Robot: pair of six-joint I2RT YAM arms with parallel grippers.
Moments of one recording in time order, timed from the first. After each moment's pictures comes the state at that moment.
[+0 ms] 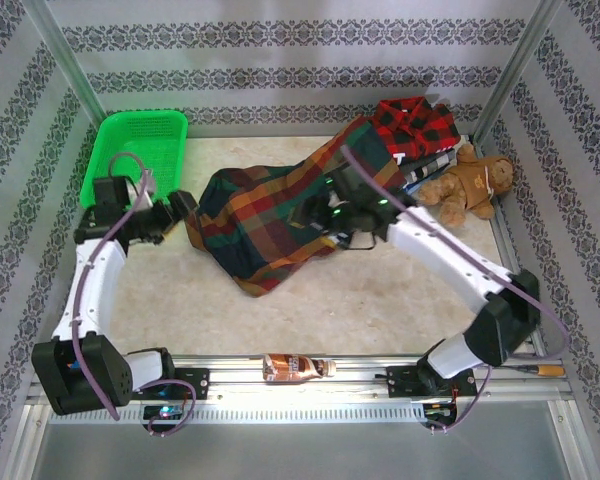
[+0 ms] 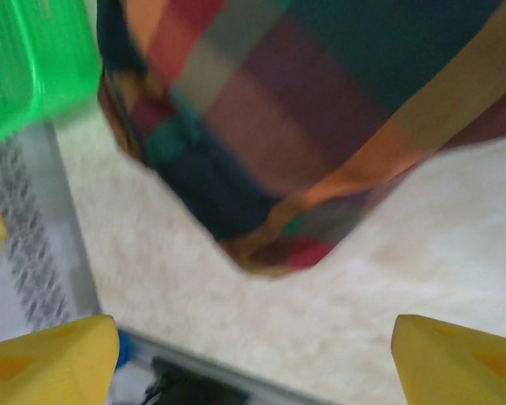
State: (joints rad) left arm 0.19 1.20 0.99 -0.68 0.63 -0.54; right arm 0.60 1.48 1.38 -0.83 -0.24 0.97
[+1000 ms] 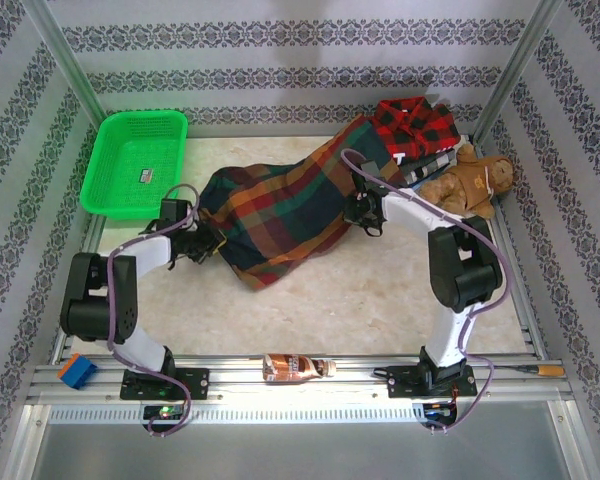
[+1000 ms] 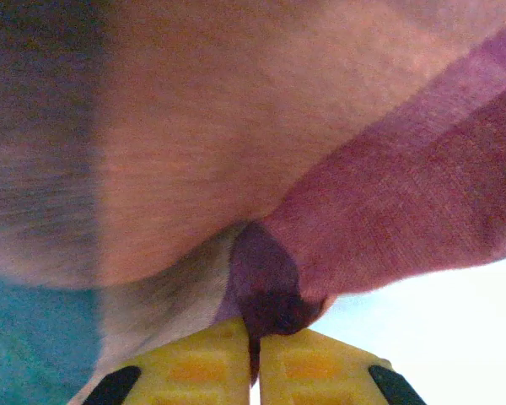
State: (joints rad) left arm 0.00 1.58 0.81 -0.17 0.47 -0.86; right arm 0.33 1.83 1.30 -0.55 -0.01 0.61
